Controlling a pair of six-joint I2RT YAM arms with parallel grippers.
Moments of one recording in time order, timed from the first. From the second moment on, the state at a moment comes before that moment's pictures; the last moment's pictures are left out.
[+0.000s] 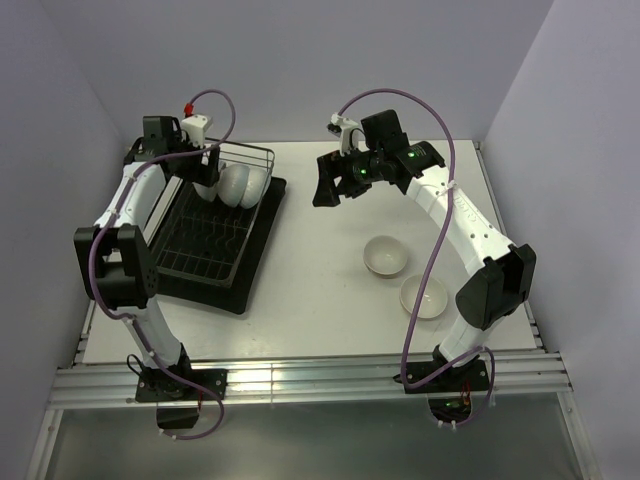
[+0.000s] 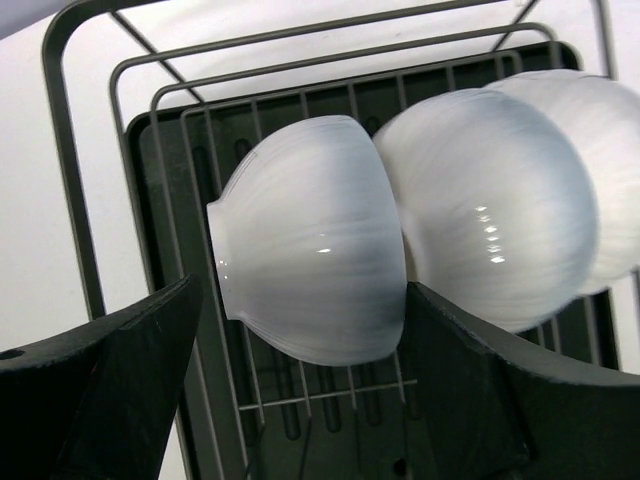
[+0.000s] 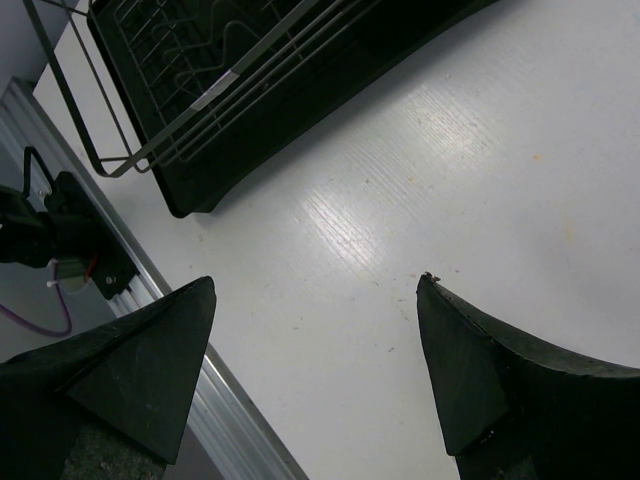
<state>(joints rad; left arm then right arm) 0.02 1.86 1.62 -0.51 0.30 0.32 0.46 1.68 1.74 -0.83 -0.51 0.06</state>
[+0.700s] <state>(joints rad) 0.01 1.72 1.62 -0.54 0.48 0.23 0.45 1.68 1.74 -0.86 -0.51 0.00</state>
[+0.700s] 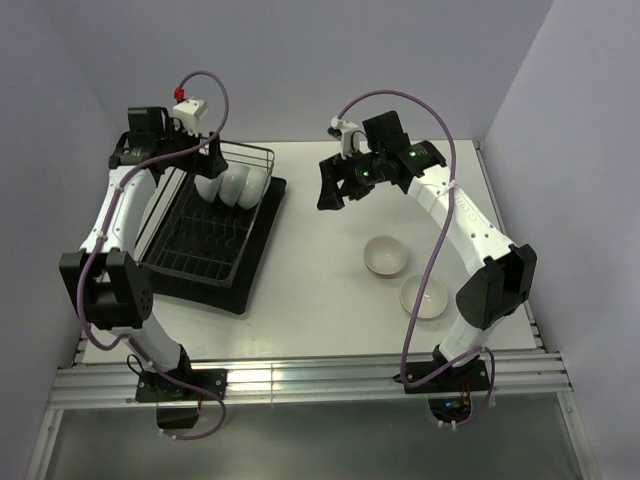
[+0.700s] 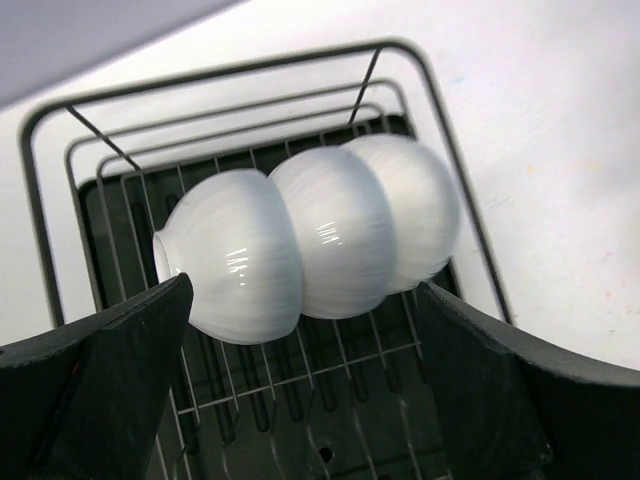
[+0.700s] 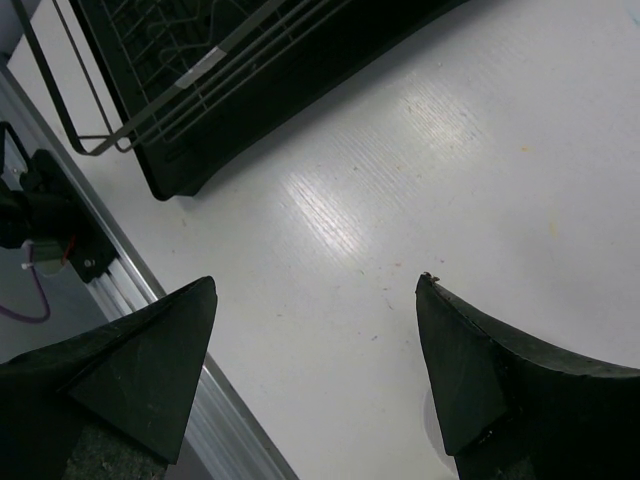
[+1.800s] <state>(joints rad) -0.02 1.20 1.19 -0.60 0.79 0.24 0.16 1.69 1.42 -1.08 -0.21 -0.27</state>
